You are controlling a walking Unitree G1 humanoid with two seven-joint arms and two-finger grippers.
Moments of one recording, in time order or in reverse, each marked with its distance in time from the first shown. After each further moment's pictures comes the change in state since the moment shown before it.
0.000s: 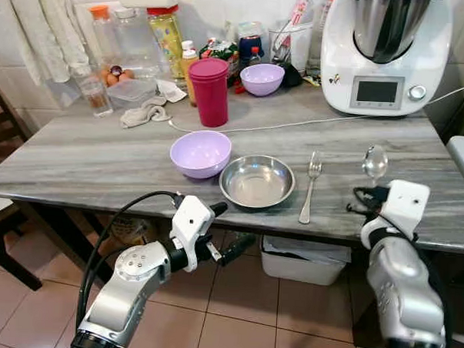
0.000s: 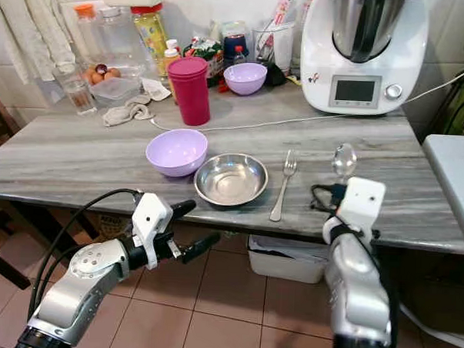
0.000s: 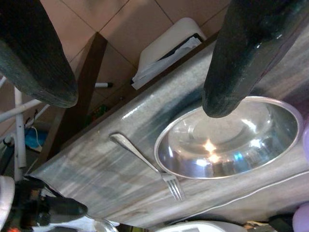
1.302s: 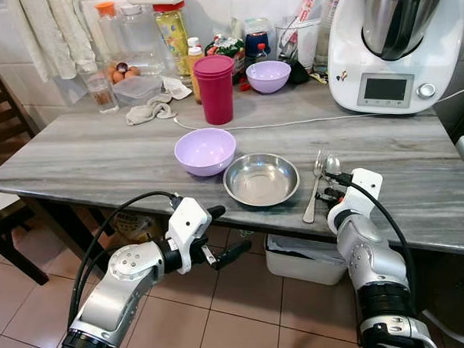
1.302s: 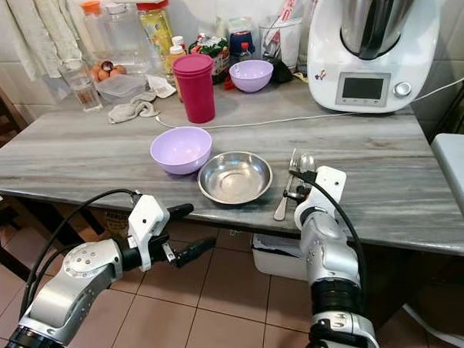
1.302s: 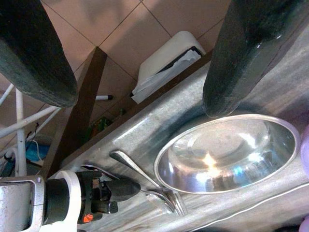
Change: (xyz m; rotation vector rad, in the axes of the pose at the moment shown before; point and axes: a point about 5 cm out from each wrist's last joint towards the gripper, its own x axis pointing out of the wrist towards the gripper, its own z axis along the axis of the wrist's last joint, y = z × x) left arm -0.007 0.003 -0.001 0.021 0.037 -0.034; right arm 0.043 0.039 -0.022 0.141 0.226 0.095
